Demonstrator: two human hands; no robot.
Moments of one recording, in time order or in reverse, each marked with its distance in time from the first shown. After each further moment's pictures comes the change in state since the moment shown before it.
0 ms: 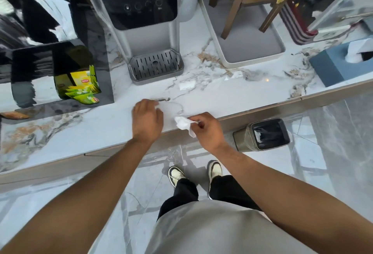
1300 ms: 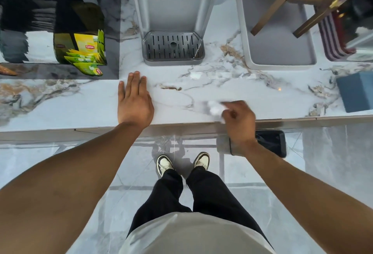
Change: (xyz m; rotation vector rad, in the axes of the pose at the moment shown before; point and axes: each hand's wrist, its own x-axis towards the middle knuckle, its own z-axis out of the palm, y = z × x) left_hand 0.008 -0.060 0.019 0.292 -0.040 -0.171; right_hand 0.045 0.030 -0.045 -0.217 0.075 -0.149
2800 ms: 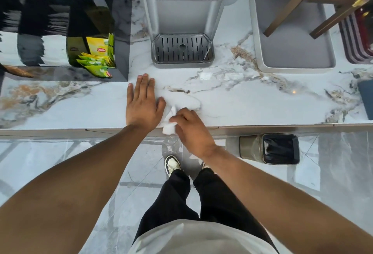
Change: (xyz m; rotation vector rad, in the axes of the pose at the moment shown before) left_hand 0.000 -0.001 -0.001 0.004 -0.003 0.014; right_hand -0.024 -0.074 0.092 -0.144 -0.411 -0.497
